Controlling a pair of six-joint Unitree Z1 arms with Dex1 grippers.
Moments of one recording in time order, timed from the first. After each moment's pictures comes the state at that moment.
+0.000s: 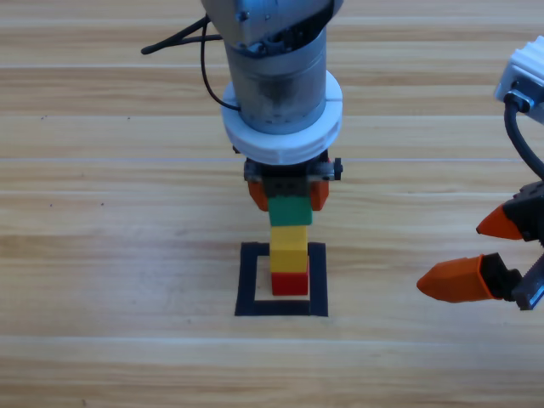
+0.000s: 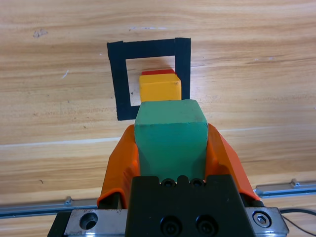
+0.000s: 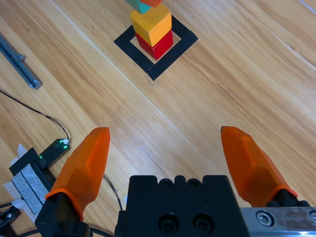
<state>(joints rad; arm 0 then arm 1) -0.95 2.19 -2.10 1.30 0.14 -0.98 1.01 1.42 -0.83 0.27 -0.01 0.21</state>
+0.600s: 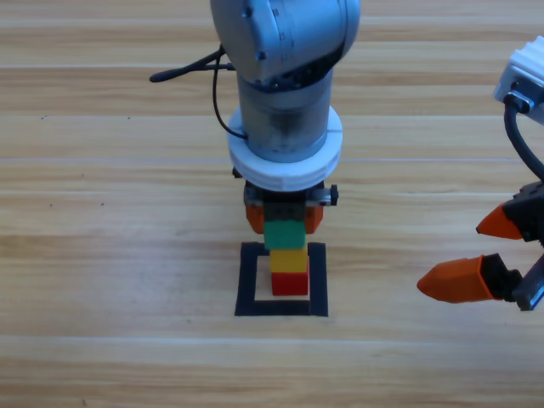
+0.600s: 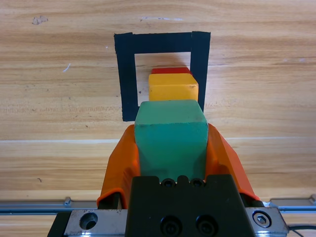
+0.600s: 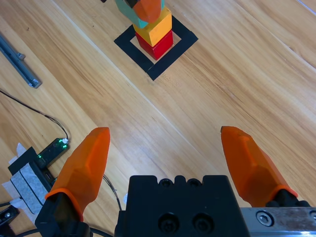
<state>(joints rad) -0.95 2.24 -2.07 1.30 0.14 -1.02 1.01 1.42 -0.83 0.27 -0.01 0.21</state>
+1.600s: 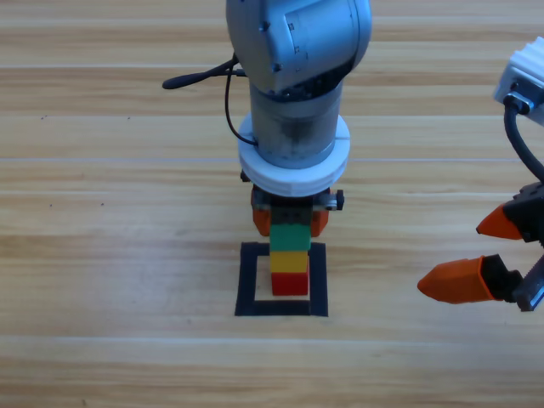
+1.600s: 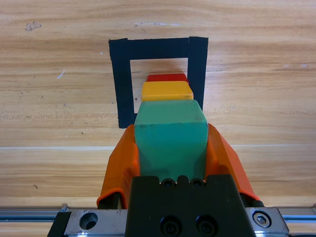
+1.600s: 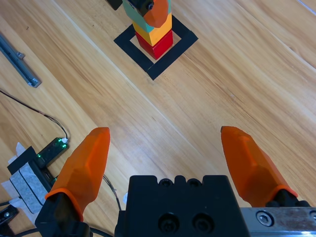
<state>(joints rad) -0.95 2.28 -2.10 1.30 0.15 -1.01 1.01 1.42 -0.82 0.27 -0.01 0.20</state>
